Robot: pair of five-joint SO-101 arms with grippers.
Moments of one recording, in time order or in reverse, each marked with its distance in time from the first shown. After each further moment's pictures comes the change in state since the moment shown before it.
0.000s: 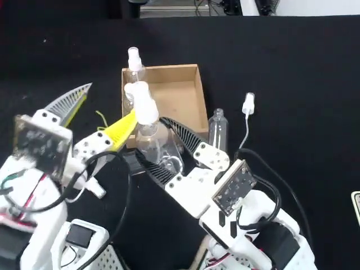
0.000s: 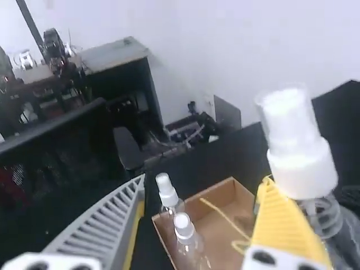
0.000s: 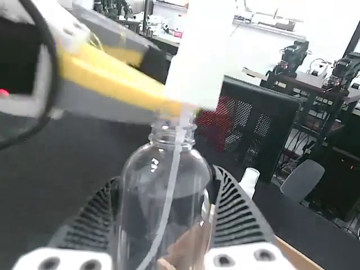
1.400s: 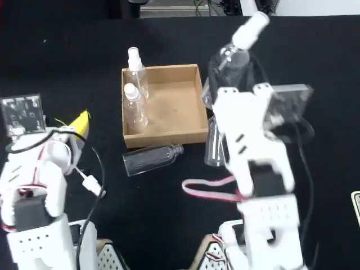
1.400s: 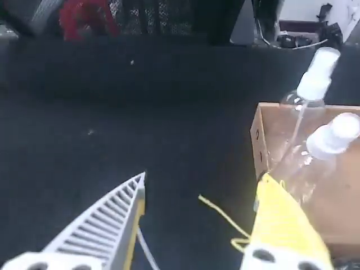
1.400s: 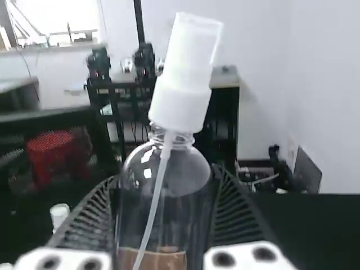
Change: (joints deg) left arm -28.8 -8.2 39.6 -9.9 11.2; right arm 38.2 28.8 2.9 -34.6 -14.7
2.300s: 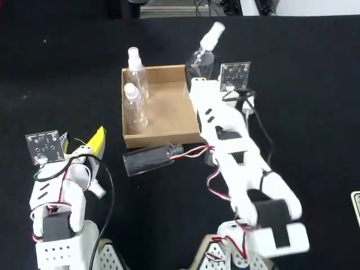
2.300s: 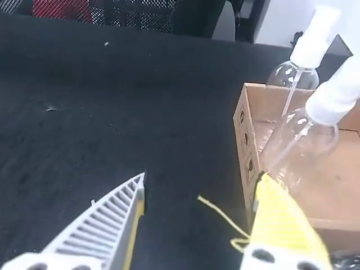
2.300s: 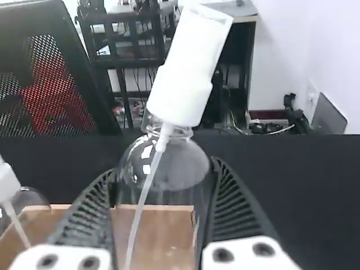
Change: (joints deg) left arm 4.2 -24.9 29.8 -8.5 5.6; right arm -2.6 51.7 0.0 -46.9 -0.3
